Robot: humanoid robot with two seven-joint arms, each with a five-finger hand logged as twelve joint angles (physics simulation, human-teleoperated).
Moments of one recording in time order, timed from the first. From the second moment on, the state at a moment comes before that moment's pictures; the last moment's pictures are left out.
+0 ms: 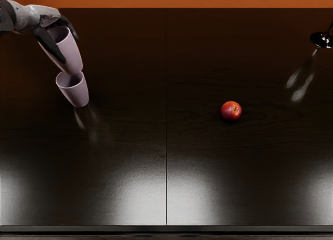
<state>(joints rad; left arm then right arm) -1.44 0.75 -0.22 -1.22 0.76 -0.34 0.61 -0.03 0.00 0.09 0.08 0.08 0.12 -0.38</state>
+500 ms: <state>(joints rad) -1.40 0.77 -0.22 -1.23 0.75 -0.35 0.61 -0.02 0.00 0.09 0.08 0.08 0.12 -0.38</state>
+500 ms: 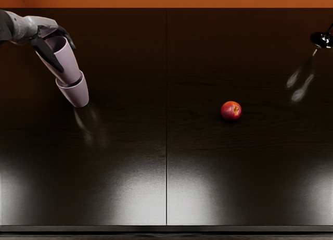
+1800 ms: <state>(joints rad) -1.39 0.68 -0.20 -1.13 0.76 -0.33 0.61 -0.02 0.00 0.09 0.08 0.08 0.12 -0.38</state>
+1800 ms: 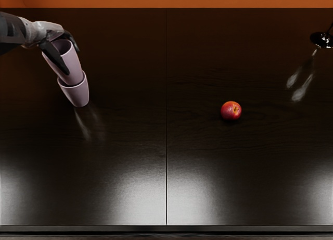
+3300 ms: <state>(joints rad) -1.45 0.69 -0.24 -1.13 0.42 -0.34 0.61 -0.02 0.00 0.09 0.08 0.08 0.12 -0.38</state>
